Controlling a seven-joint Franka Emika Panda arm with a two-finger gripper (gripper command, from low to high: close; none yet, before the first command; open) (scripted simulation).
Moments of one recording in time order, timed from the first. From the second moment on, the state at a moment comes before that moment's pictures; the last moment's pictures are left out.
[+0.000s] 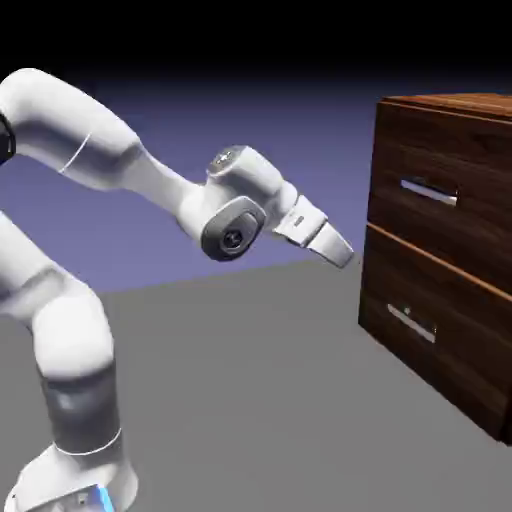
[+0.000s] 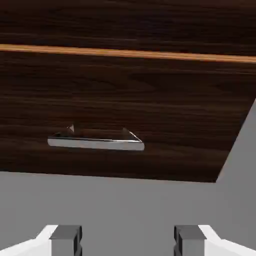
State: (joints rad) arm -0.02 -0.59 0.03 -2.80 0.05 3.03 0.69
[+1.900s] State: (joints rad) arm -1.57 -1.50 1.22 -2.12 2.53 2.52 -1.78
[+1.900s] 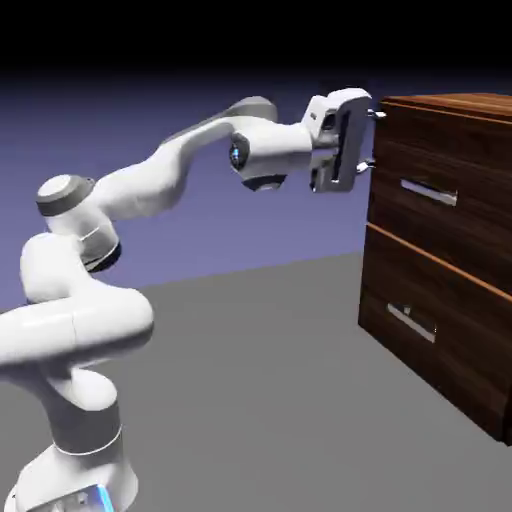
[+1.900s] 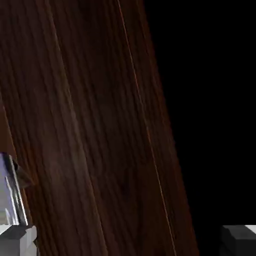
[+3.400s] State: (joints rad) arm -0.98 -1.68 1.20 -2.79 2.54 2.47 -1.99
